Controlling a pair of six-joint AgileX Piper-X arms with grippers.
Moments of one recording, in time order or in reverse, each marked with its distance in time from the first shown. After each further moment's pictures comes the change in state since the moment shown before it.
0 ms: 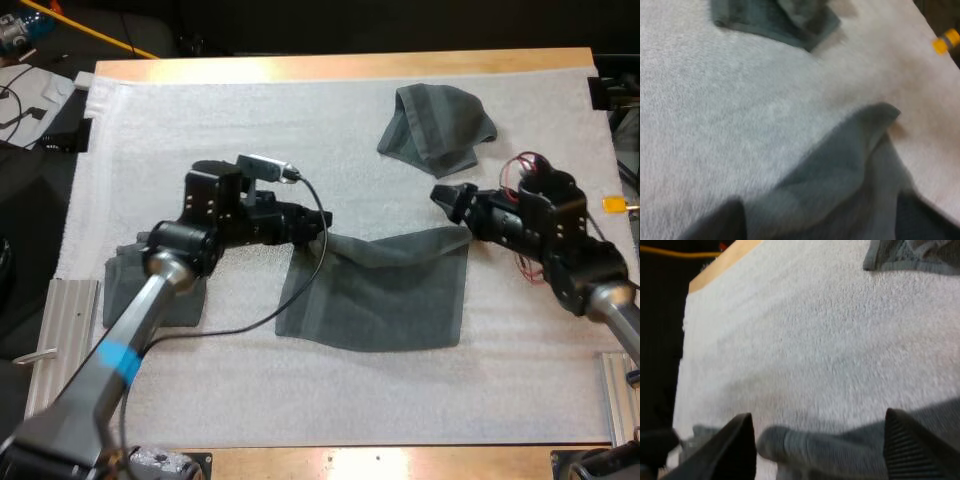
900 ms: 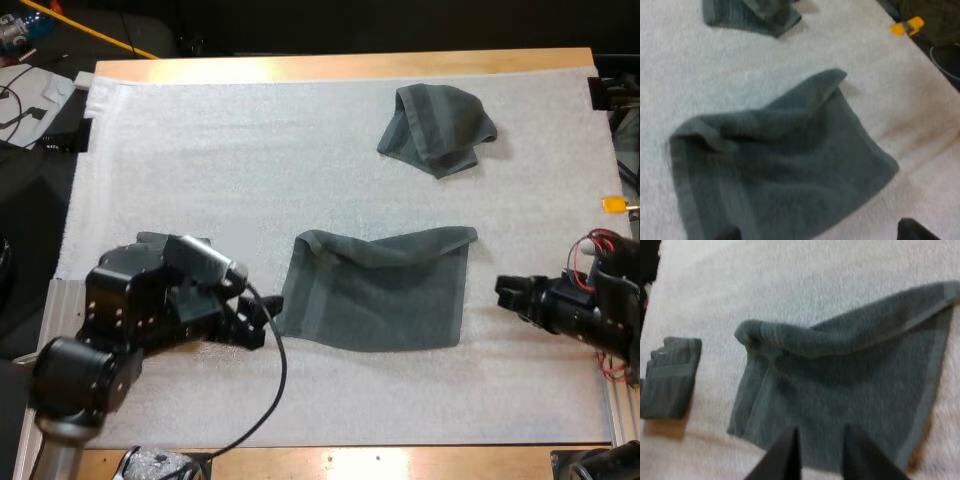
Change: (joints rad) left arm 0.000 -0.631 -0.009 0.626 -0.095 0.121; right arm 0.000 -0.537 0.003 0.677 0.018 -0.246
